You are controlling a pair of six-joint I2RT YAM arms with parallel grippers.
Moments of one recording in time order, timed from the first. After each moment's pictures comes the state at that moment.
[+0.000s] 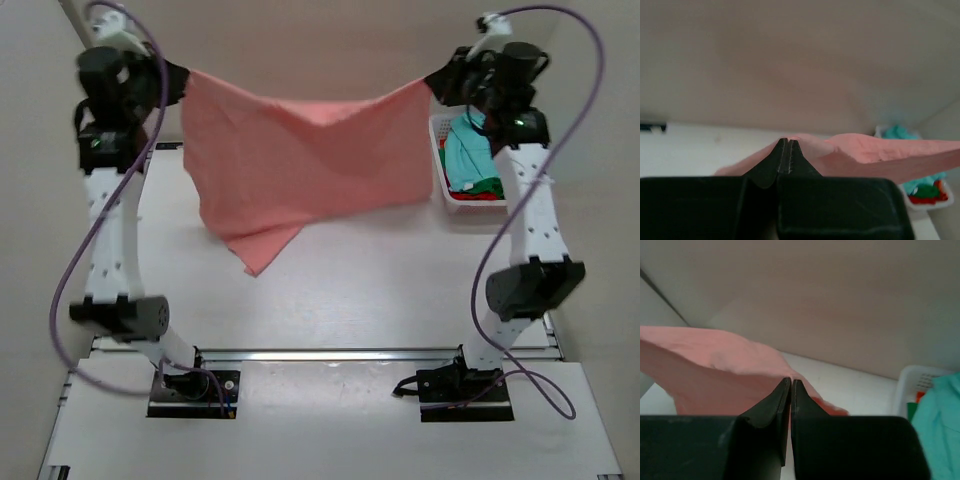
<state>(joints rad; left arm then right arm) 0.02 1.65 2.10 -0.55 0.22 -0.37 0.06 1.80 2.11 -0.44 -0.41 0.17</state>
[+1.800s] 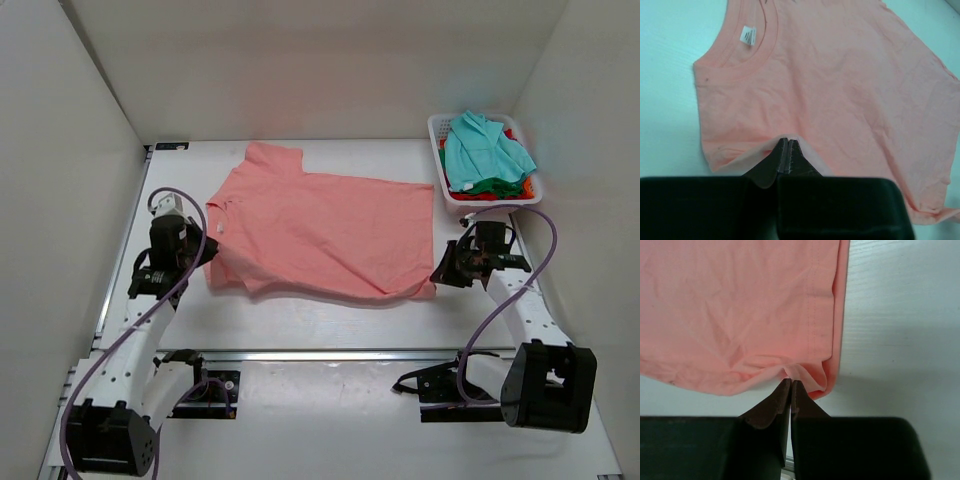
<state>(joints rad) -0.07 0.86 0.69 -0.41 -0.01 -0.56 -0.10 1.10 0.67 -0.58 -0.34 0.21</state>
